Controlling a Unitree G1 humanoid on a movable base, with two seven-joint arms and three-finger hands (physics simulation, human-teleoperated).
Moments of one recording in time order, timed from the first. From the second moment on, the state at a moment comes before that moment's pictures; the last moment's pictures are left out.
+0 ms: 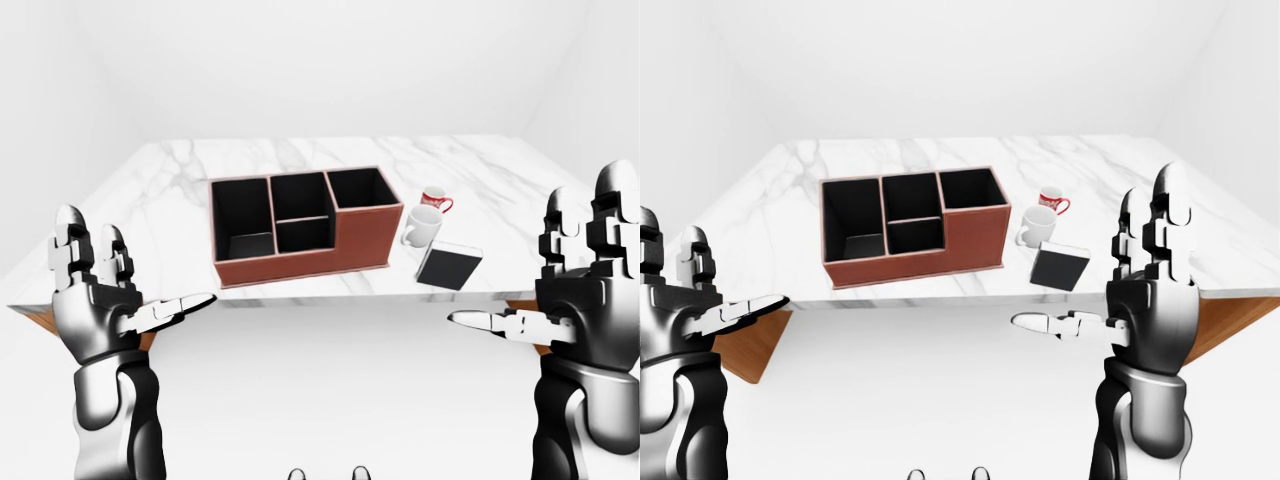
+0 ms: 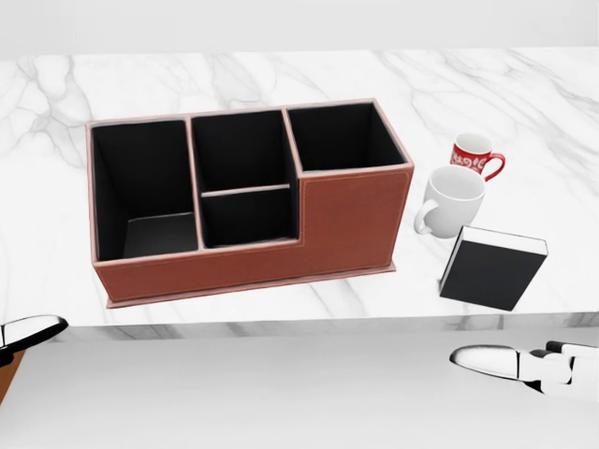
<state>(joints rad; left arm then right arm) 0.04 0.08 0.39 -0.51 -0.28 0.09 0.05 0.12 -0.01 -0.30 -0.80 0.09 0.09 0.08</state>
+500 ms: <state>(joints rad) 0.04 0.08 0.38 -0.51 -0.26 0.09 0.06 0.12 -0.01 -0.30 -0.81 0.09 0.09 0.09</state>
